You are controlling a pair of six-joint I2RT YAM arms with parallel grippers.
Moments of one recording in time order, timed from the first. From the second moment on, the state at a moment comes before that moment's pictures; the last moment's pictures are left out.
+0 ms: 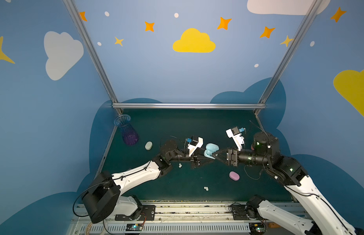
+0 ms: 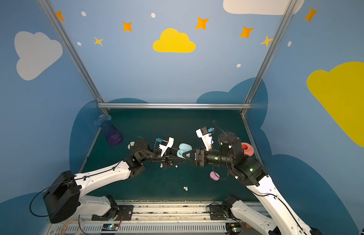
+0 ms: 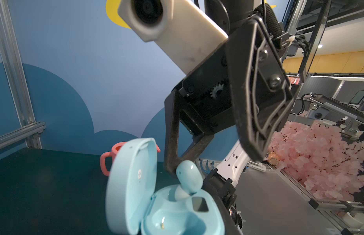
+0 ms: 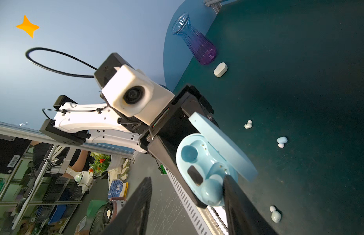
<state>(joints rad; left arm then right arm) -0.81 1.35 0.76 0.73 0.80 -0.27 0.67 0.86 1.18 -0.76 -0.56 0.56</state>
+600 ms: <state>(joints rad) -0.81 1.35 0.76 0.72 0.79 -0.27 0.67 0.87 1.20 -0.80 -0.51 0.54</state>
